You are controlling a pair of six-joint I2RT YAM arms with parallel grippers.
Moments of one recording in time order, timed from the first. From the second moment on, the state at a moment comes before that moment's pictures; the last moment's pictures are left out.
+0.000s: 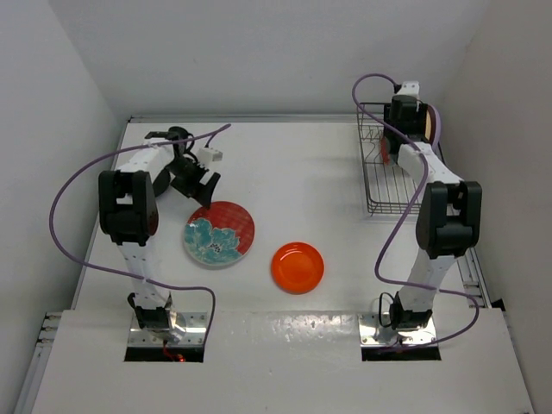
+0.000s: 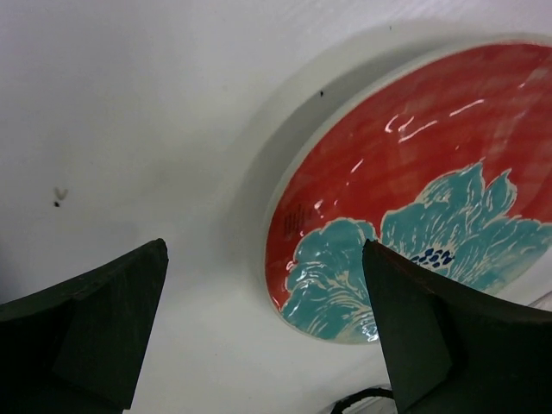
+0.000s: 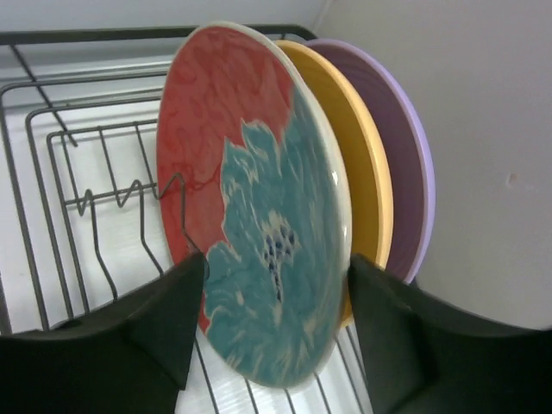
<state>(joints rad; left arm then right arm) -0.01 2.01 1.59 -1.00 0.33 0.56 0.00 1.89 1.41 0.04 0.52 -0.14</state>
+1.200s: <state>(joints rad) 0.03 2.18 1.97 -1.29 0.68 0.69 0.38 1.66 1.23 -0.14 -0.44 0.00</state>
